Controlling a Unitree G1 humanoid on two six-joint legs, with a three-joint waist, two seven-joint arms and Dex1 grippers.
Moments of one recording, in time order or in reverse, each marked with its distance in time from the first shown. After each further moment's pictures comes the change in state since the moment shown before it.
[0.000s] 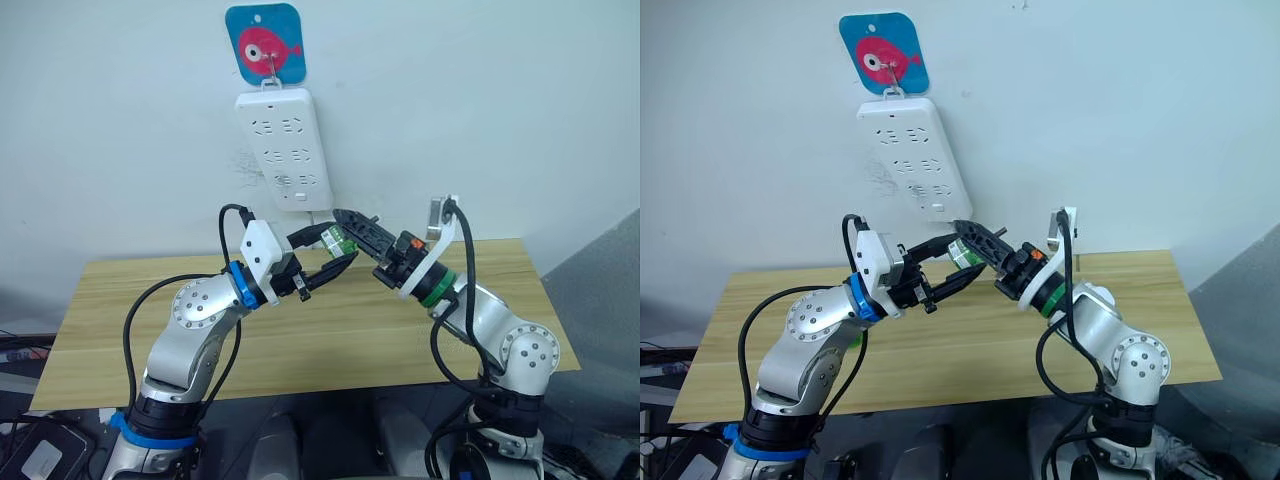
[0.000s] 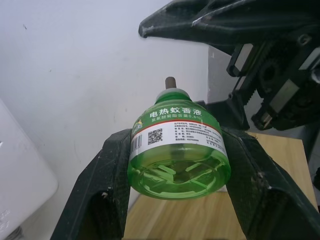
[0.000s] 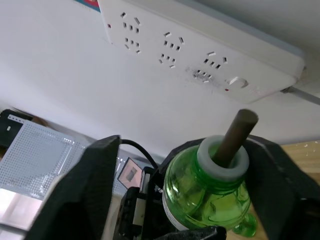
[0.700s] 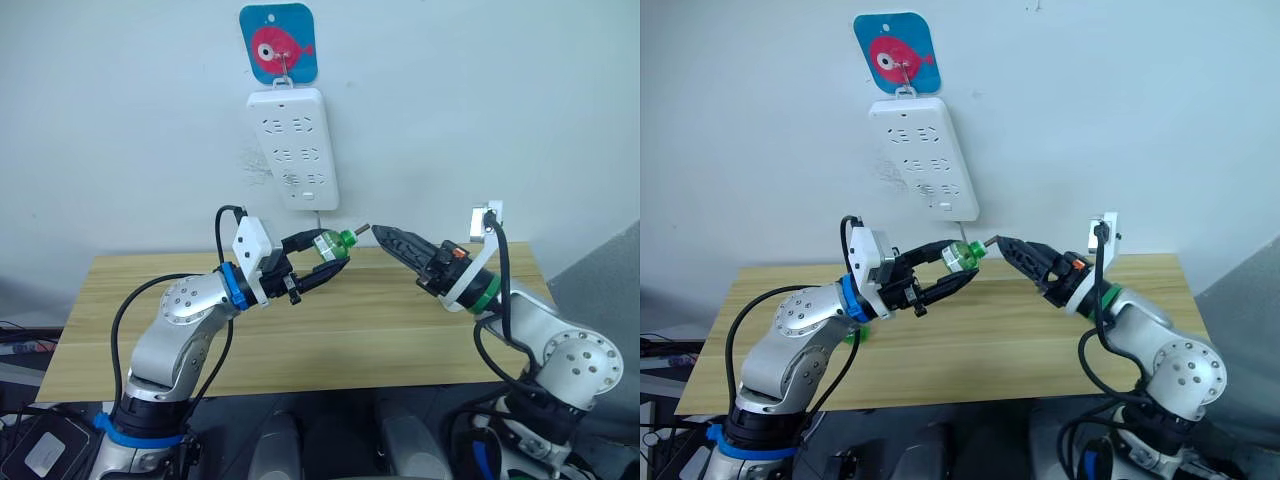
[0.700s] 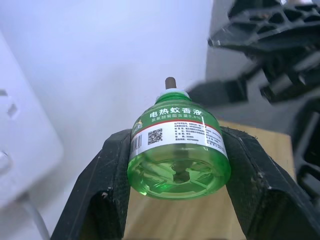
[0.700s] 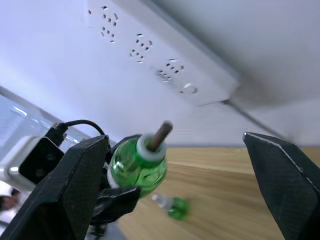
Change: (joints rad) left arm -0.004 0.014 0.039 -0.004 -0.060 0.091 -0.012; right arm -0.029 0.063 -0.336 -0.143 -0.297 0.372 0.261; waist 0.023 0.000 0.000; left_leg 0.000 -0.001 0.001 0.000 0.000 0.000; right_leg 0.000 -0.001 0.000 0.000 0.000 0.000
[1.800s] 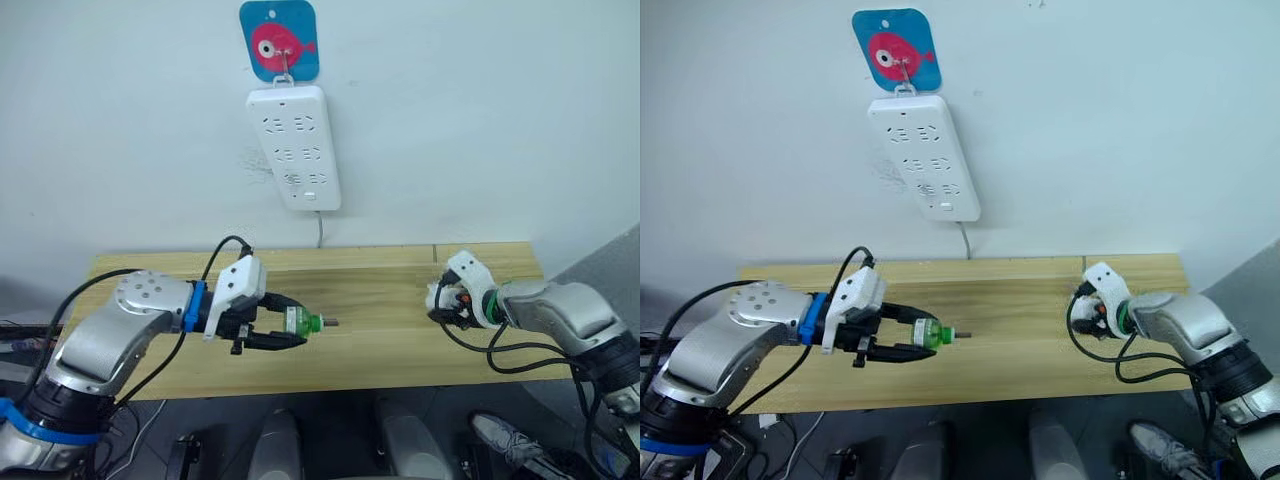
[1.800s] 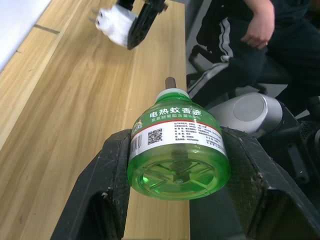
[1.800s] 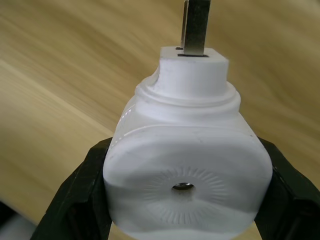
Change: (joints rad) left arm 0.028 0.469 -0.095 0.015 -0.064 0.202 -0.430; right arm -0.141 -0.948 0.971 0.657 -0.682 -0.381 0.415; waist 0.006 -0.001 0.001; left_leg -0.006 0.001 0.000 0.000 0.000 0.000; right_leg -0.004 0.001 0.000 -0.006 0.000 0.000
